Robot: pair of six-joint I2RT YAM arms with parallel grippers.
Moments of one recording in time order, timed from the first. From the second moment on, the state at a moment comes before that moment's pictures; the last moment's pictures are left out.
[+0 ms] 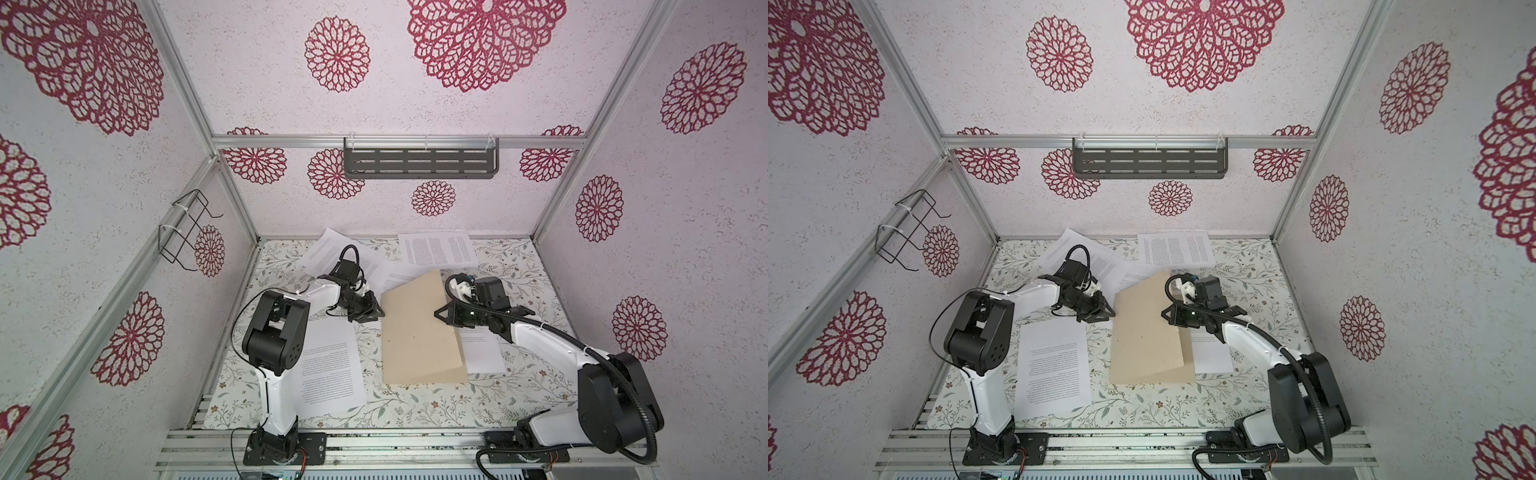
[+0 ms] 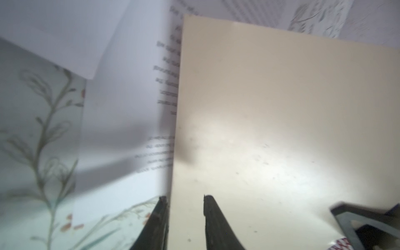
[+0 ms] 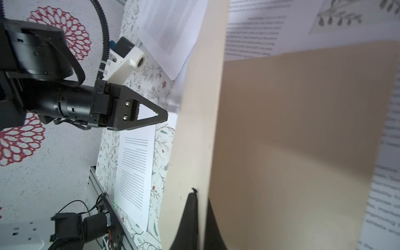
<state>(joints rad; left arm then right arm) -0.34 1.94 1.30 -0.52 0.62 -0.59 0.37 1.37 0.85 -0.22 -0.53 0.50</state>
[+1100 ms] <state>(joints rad) -0.60 2.03 1.55 -0.56 0.56 -0.56 -0.21 1.16 1.08 -0.56 -0.46 0.48</state>
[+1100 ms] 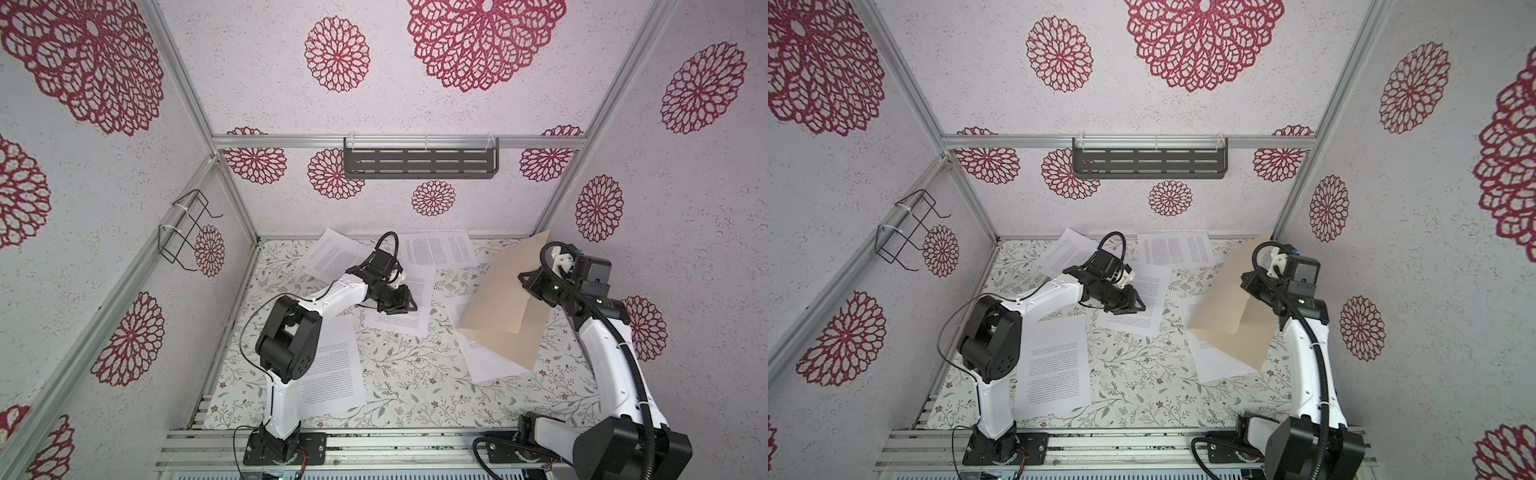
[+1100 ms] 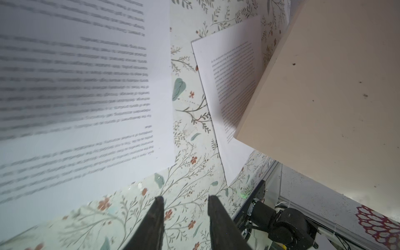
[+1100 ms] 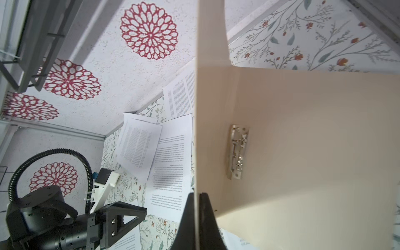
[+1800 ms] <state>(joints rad) -0.76 2.45 1.97 -0.37 0.61 -0.71 -0.22 1.14 1.11 -0.53 -0.47 0.56</state>
